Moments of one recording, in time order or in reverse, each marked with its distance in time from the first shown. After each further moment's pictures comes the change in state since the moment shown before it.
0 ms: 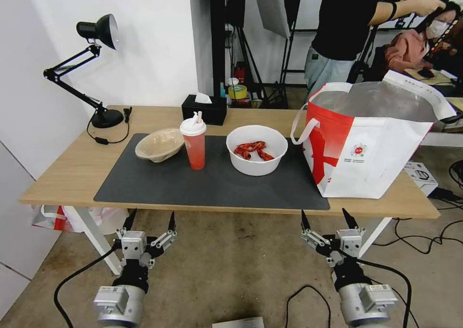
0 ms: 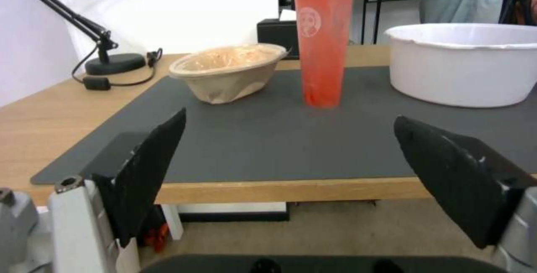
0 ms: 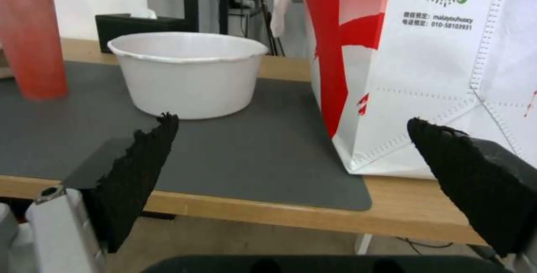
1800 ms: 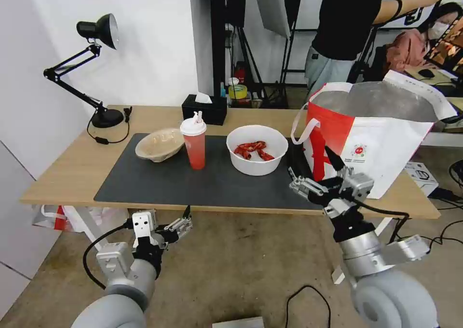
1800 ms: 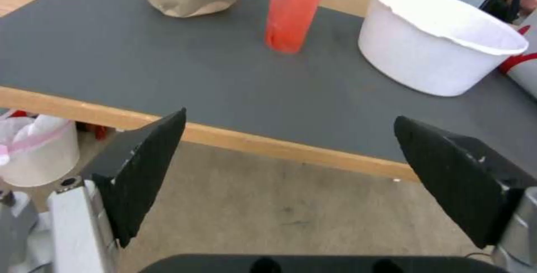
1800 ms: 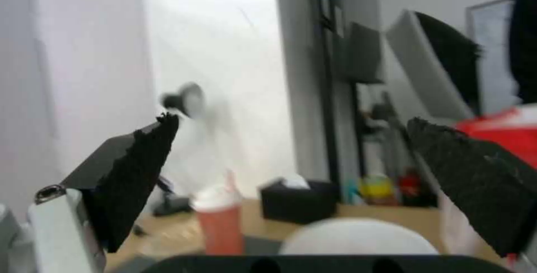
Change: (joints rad) left arm -0.206 0.361 0.224 -0.201 -0.630 0.479 -0.585; right arm 0.344 -0.297 -0.051 0.110 0.547 -0.010 -0.116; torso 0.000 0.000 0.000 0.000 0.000
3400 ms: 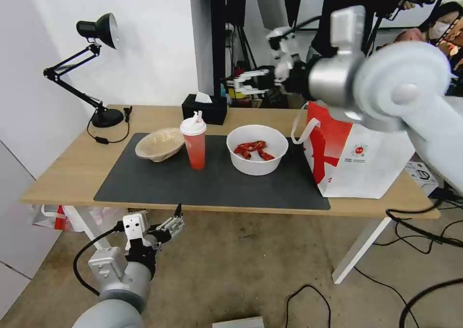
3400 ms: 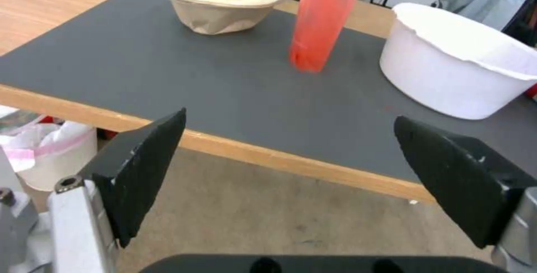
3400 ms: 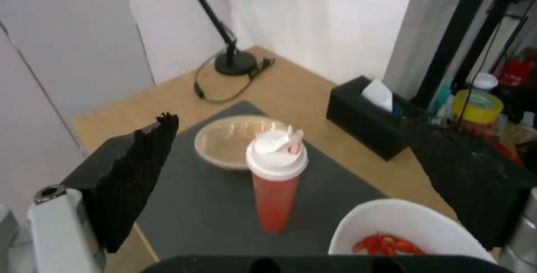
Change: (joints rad) left arm 0.029 -0.047 -0.021 0.008 0.066 -0.053 0.016; right arm 1.671 -0.429 -0.904 -0.422 1.105 -0.736 0.535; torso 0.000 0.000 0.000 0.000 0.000
